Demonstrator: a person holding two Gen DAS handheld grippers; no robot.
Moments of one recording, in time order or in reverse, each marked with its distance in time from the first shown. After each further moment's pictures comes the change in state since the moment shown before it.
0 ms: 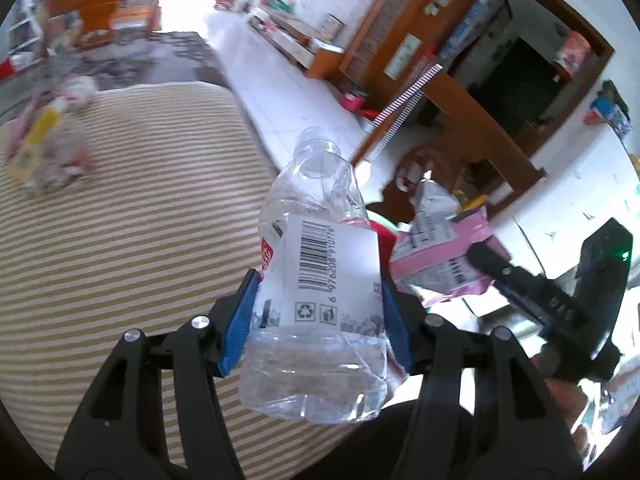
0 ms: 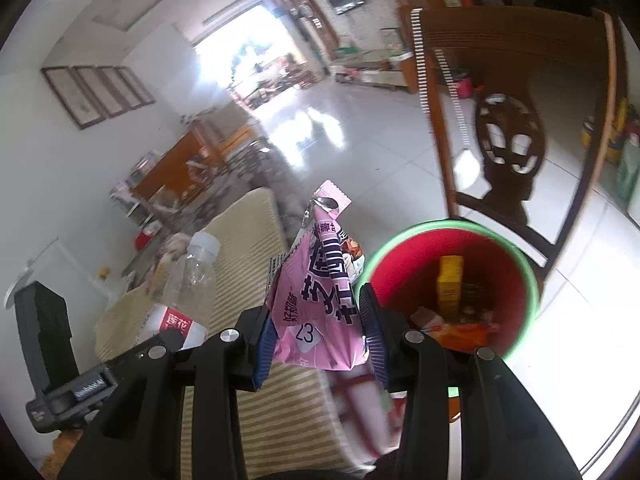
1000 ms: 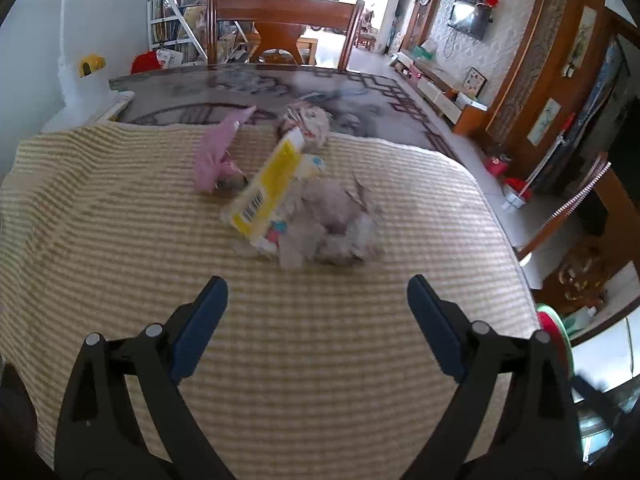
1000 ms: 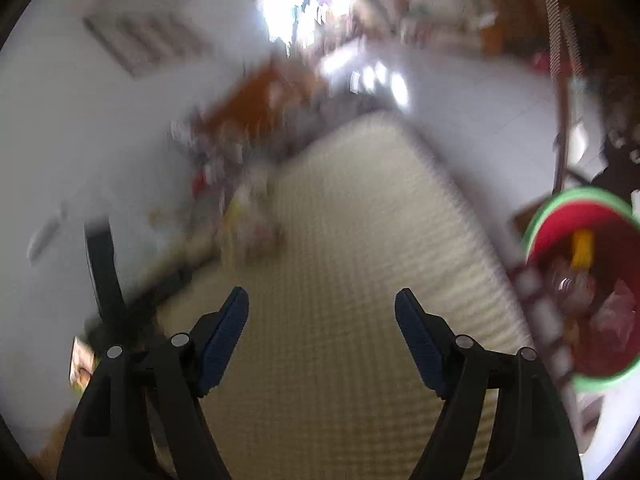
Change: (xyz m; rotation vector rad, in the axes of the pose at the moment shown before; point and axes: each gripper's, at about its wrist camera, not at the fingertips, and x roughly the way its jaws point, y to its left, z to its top) left arm -0.046 0.206 0.047 -0.217 -0.183 0.504; right arm 0.103 0.149 -0.044 -0.153 0.252 0.274
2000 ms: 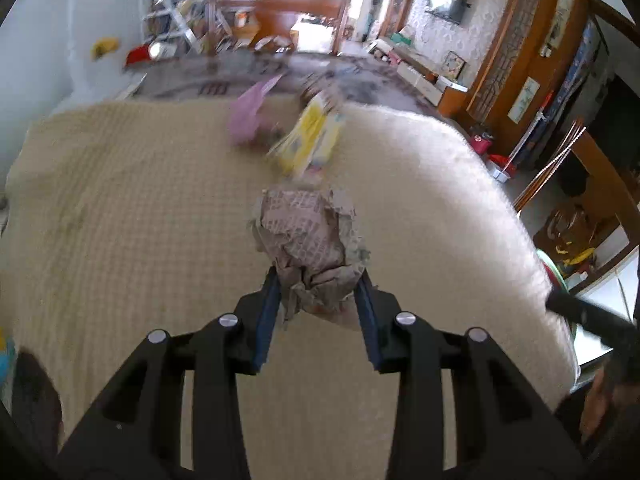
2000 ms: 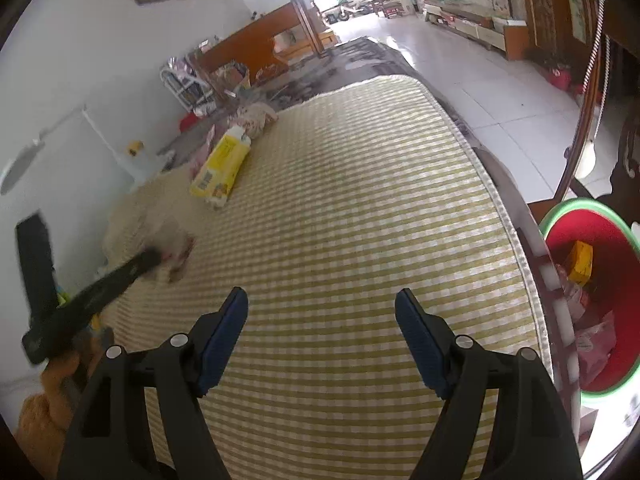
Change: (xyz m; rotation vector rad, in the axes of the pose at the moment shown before) left arm -0.045 0.064 -0.066 0.041 0.055 -0.069; right arm 0.038 0.014 -0.017 -0.161 0.121 -0.159
